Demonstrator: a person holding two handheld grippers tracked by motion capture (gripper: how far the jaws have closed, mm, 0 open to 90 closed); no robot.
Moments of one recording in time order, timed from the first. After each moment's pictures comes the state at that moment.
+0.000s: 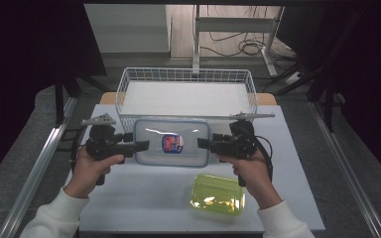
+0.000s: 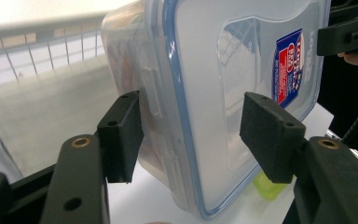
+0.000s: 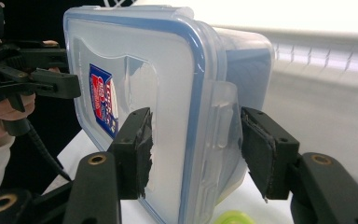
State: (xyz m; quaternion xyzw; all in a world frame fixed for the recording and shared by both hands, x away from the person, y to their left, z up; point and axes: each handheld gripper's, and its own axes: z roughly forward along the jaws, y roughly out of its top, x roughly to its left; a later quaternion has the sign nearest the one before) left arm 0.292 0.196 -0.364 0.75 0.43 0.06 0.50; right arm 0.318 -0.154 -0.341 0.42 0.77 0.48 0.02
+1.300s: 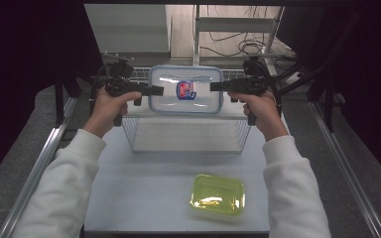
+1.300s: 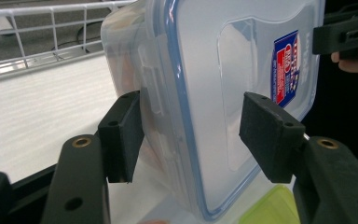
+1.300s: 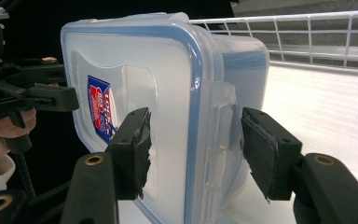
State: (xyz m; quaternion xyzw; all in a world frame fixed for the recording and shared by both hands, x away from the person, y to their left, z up) left arm 0.414 0.180 -0.298 0.75 0.44 0.04 0.49; right arm 0.446 -0.173 -0.279 0.46 0.74 0.48 -0.01
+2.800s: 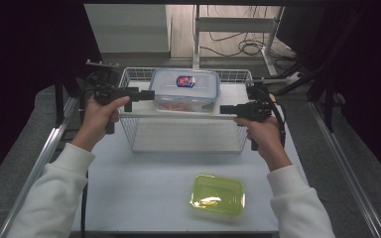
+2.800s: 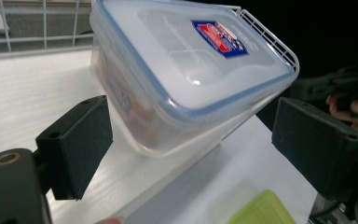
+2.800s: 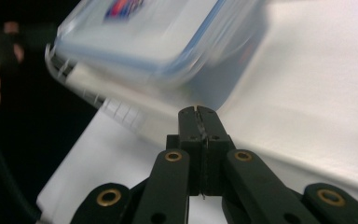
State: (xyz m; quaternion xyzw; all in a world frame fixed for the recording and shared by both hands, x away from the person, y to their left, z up) left arm 0.390 0.206 -0.311 0.71 0.46 0.03 0.53; right arm 0.393 -0.180 -0.314 0.48 0.75 0.45 0.01
